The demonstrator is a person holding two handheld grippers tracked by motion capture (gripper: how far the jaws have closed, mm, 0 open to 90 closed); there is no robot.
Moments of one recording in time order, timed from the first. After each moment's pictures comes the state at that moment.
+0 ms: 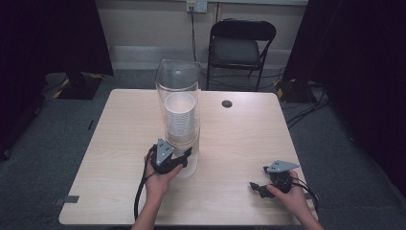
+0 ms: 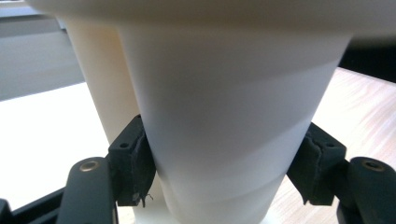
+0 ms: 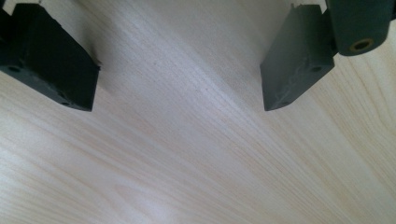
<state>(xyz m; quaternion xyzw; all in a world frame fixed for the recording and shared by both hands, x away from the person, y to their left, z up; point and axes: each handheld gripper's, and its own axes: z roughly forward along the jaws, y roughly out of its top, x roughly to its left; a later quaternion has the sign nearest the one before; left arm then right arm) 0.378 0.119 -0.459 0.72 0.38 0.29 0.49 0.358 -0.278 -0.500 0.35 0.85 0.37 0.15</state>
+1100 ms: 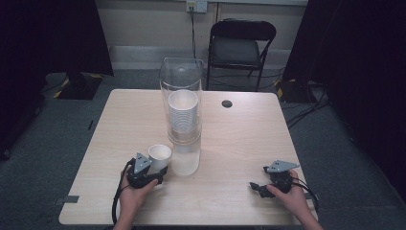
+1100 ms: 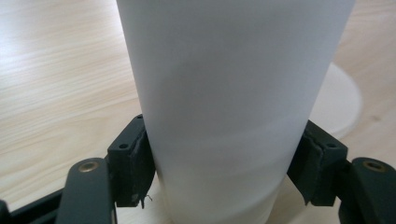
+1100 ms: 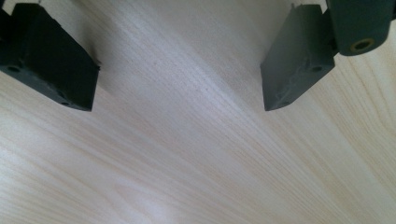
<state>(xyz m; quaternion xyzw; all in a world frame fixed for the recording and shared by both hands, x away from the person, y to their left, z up) 0.351 0.200 -0.496 0.76 0.43 0.25 0.42 0.358 -0.278 -0.500 0.35 0.85 0.37 0.15</state>
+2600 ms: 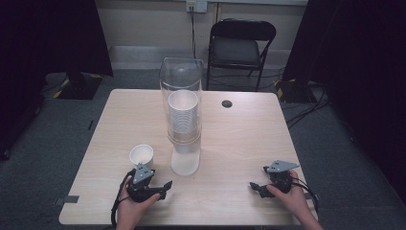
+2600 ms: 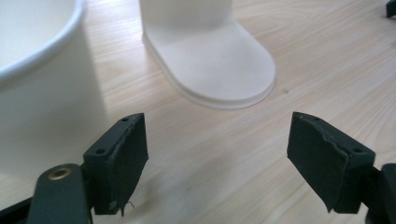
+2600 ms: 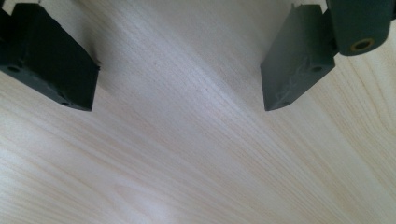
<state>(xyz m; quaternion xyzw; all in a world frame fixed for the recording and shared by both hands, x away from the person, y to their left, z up) 0.311 0.177 -0.478 0.77 0.43 0.18 0.43 0.358 -0.278 -0.500 0.35 0.85 0.37 0.15</state>
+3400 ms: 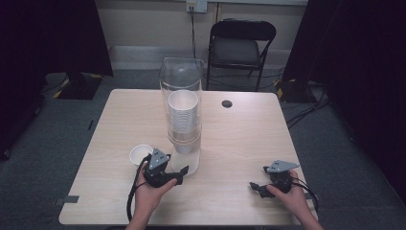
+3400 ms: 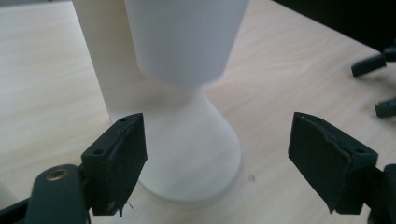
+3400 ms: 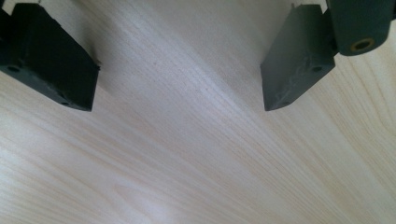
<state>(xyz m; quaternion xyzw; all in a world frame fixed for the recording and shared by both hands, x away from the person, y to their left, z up) 0.340 0.136 -0.444 0.76 0.42 0.19 0.47 0.358 -0.278 -0.500 0.35 0.85 0.37 0.15</state>
